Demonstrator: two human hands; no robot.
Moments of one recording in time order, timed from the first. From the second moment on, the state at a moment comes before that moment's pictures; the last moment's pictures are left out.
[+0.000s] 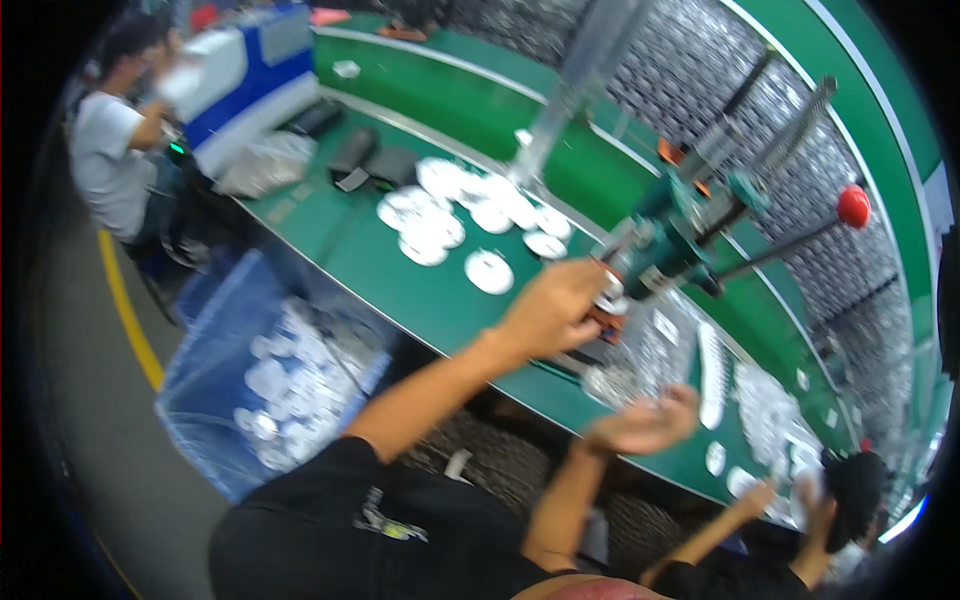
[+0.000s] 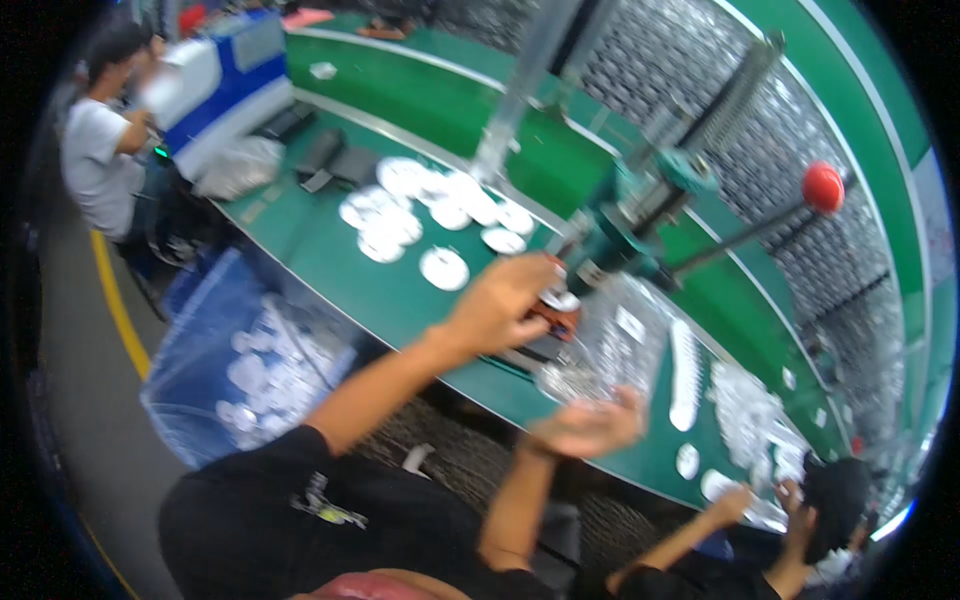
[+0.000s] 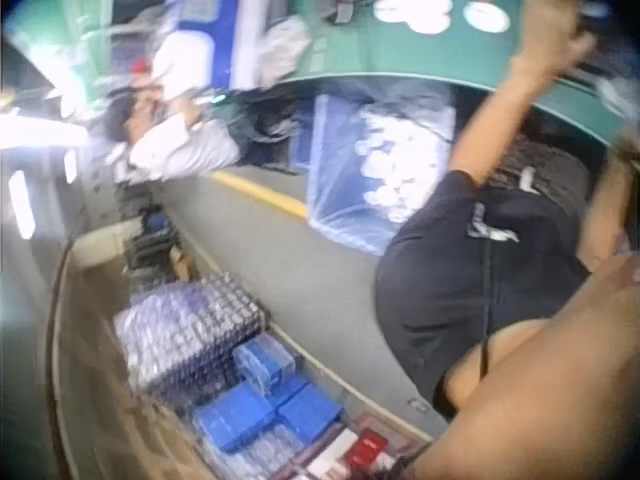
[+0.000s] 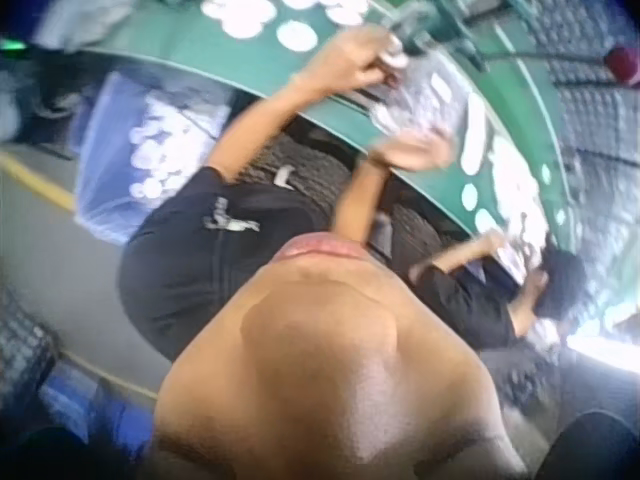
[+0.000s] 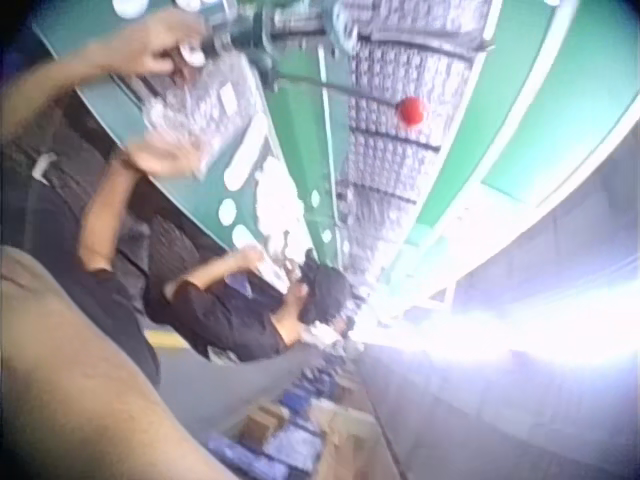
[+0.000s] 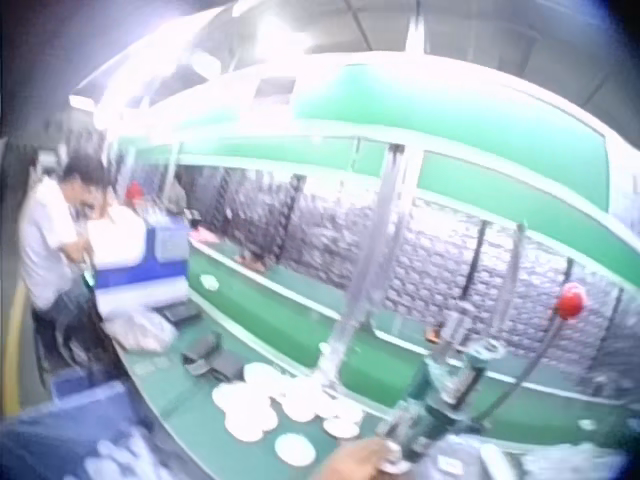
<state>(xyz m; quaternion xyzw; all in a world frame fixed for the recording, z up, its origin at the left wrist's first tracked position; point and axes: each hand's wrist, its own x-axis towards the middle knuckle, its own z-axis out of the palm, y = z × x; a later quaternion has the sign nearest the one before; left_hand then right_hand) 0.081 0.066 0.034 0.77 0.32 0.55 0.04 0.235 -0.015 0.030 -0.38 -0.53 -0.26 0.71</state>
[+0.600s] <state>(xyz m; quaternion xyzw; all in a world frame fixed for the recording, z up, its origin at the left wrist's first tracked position) 0.070 -0.017 0.022 0.76 0.31 0.56 0.16 0.215 -0.051 -0.044 -0.45 -0.64 -0.19 0.60</state>
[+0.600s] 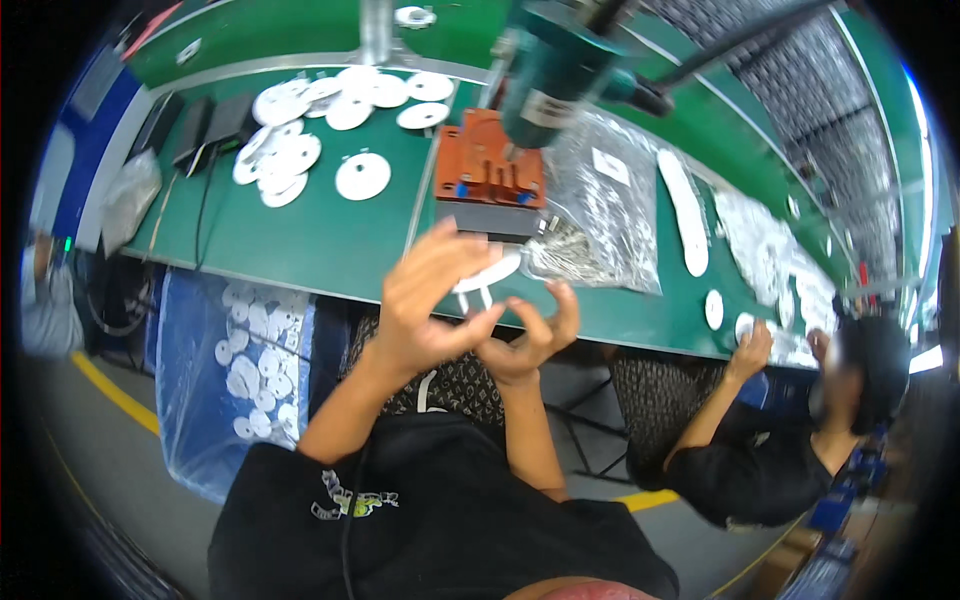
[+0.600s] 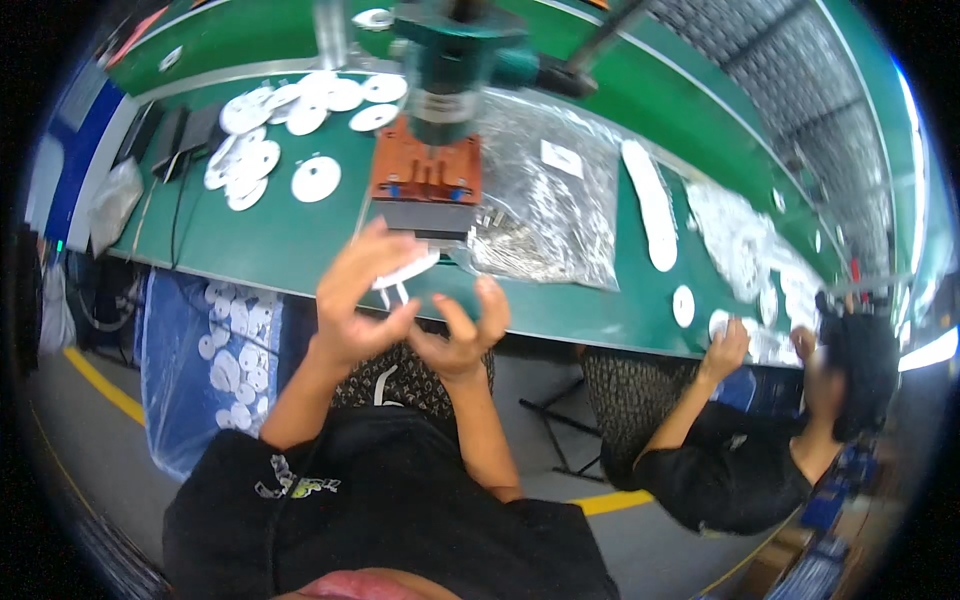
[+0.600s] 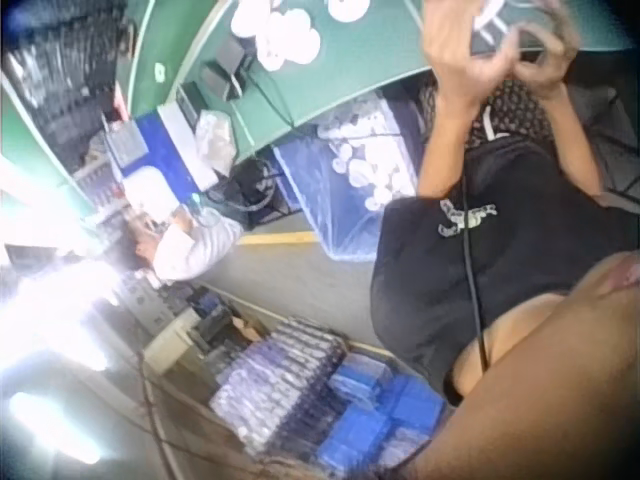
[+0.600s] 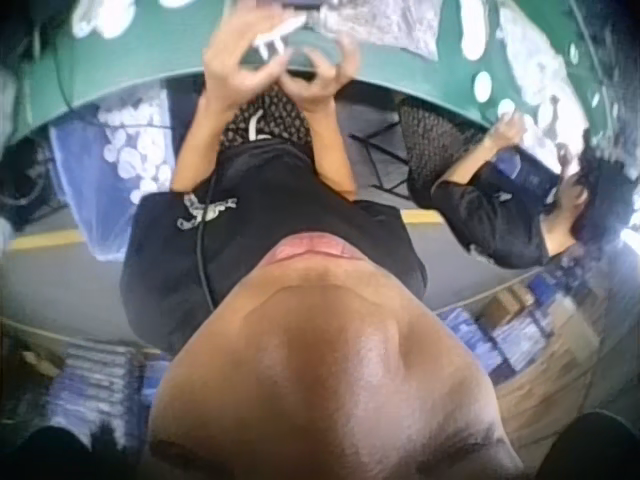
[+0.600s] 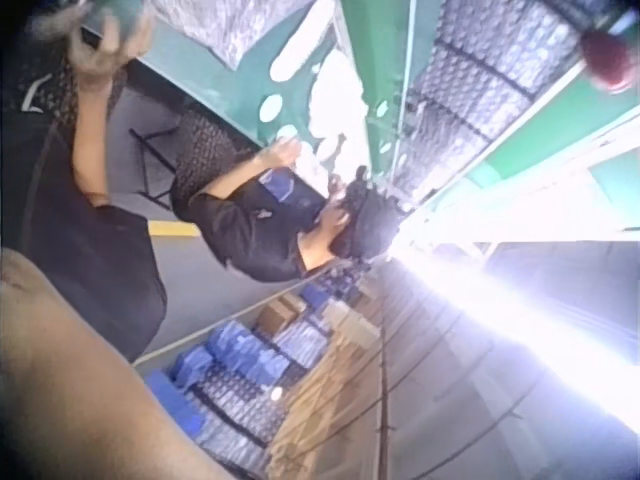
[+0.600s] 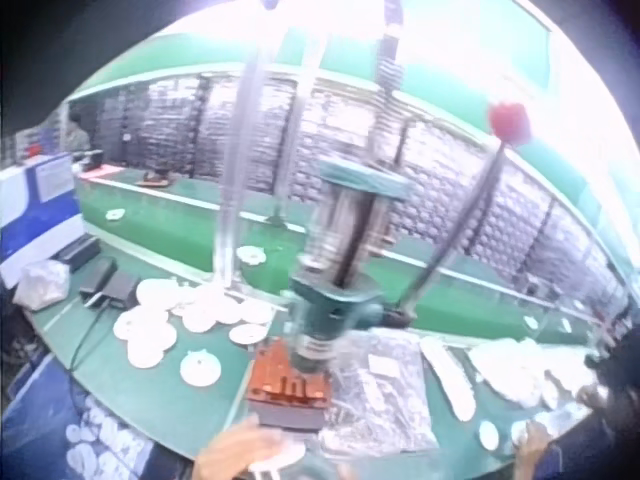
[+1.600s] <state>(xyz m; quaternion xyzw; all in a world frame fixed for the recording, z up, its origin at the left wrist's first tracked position) -0.013 0.042 -0.001 0.73 0.57 0.37 0.05 0.484 0.002 -0.016 -0.81 -0.44 -0.11 0.38</state>
